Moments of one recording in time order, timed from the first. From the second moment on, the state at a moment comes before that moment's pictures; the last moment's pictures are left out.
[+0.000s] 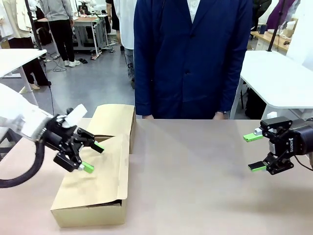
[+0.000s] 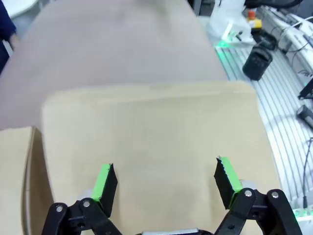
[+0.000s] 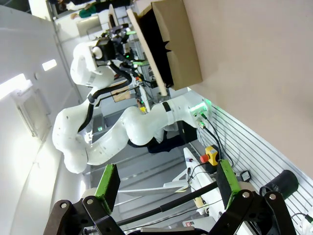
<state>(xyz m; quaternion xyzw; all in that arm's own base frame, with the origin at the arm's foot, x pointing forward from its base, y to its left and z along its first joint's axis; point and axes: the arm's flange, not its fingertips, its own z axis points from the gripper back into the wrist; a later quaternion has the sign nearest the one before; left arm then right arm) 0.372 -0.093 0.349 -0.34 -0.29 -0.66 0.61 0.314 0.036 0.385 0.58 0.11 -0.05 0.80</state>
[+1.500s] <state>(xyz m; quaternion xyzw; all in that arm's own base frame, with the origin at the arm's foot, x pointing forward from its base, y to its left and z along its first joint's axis) 0.277 0.100 0.424 -0.53 -0.14 -0.29 0.79 0.314 0.036 0.385 0.58 0.11 -0.05 0.80</state>
